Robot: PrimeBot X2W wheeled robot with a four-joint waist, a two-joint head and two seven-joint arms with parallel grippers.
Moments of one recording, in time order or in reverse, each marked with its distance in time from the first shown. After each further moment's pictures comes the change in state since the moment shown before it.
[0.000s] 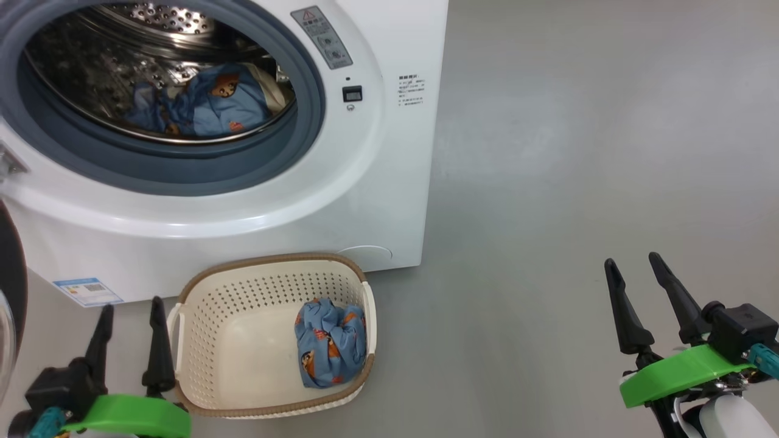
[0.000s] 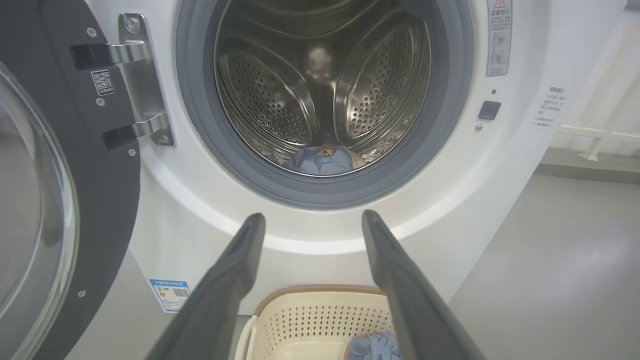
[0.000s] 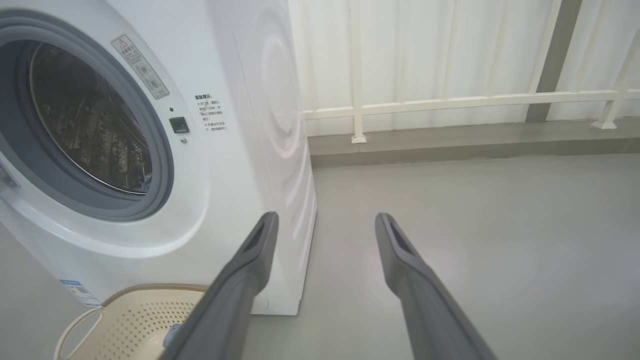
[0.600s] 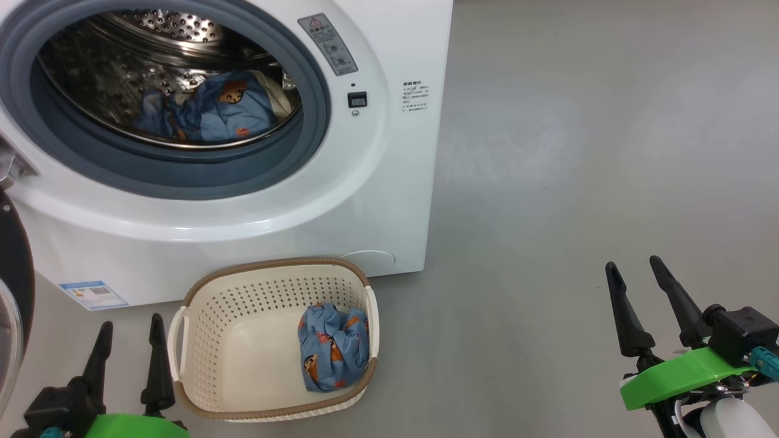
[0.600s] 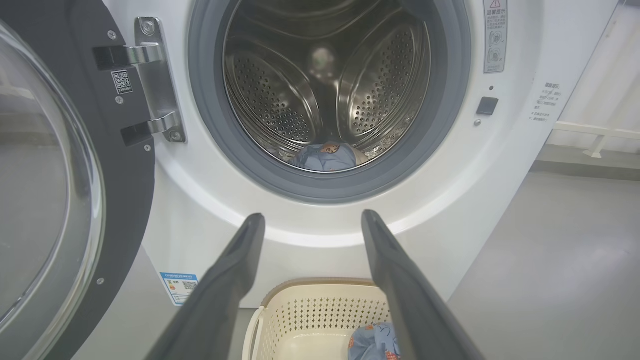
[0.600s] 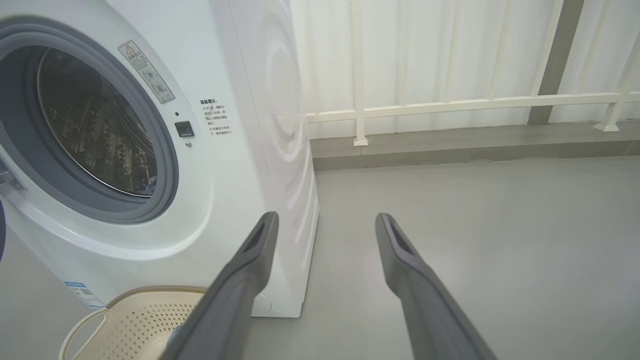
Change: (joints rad) left arm 0.072 -0.012 0.009 -0.056 0.010 0.000 0.000; right arm 0.015 0.002 -0.008 -0.002 0.000 0.000 0.000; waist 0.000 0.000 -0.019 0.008
